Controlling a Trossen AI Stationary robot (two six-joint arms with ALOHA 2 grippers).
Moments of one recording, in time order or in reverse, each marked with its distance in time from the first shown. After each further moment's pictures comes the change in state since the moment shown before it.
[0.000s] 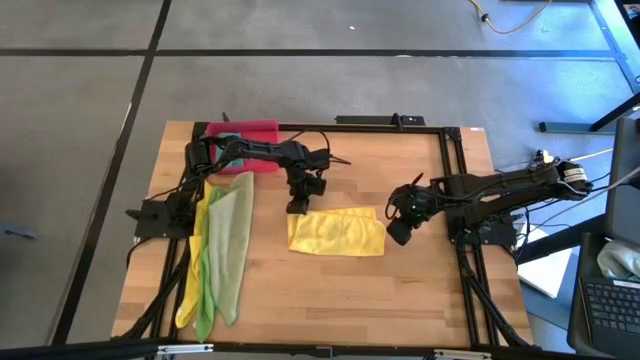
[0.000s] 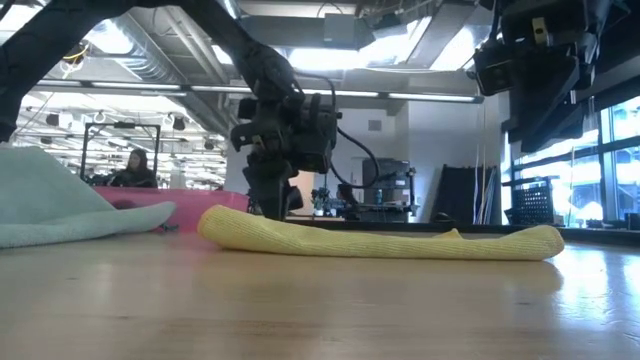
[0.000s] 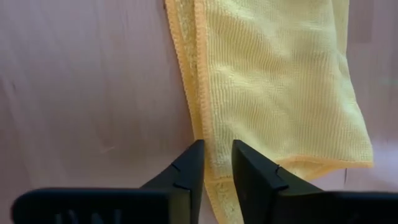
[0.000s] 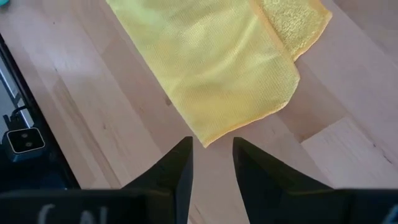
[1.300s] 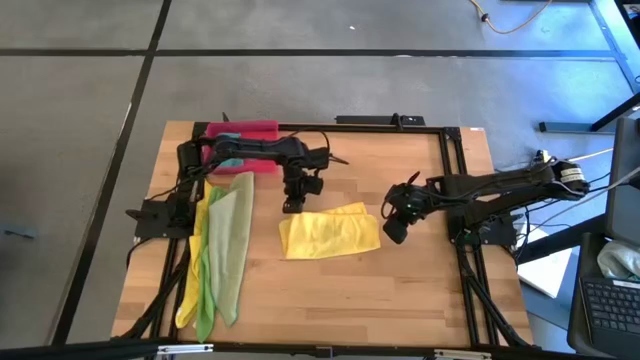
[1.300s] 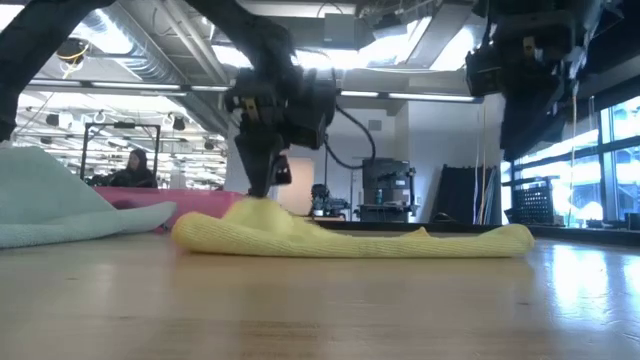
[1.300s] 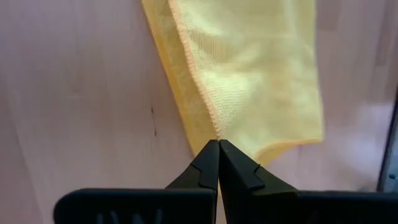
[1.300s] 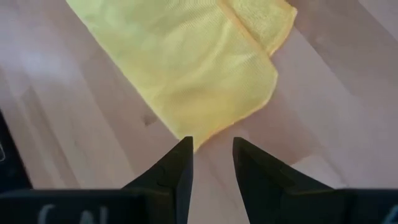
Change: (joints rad) left arm -0.033 -0.076 0.064 -0.201 -0.040 -0.077; right arm -0.026 0.046 0.000 0.036 0.081 -0.118
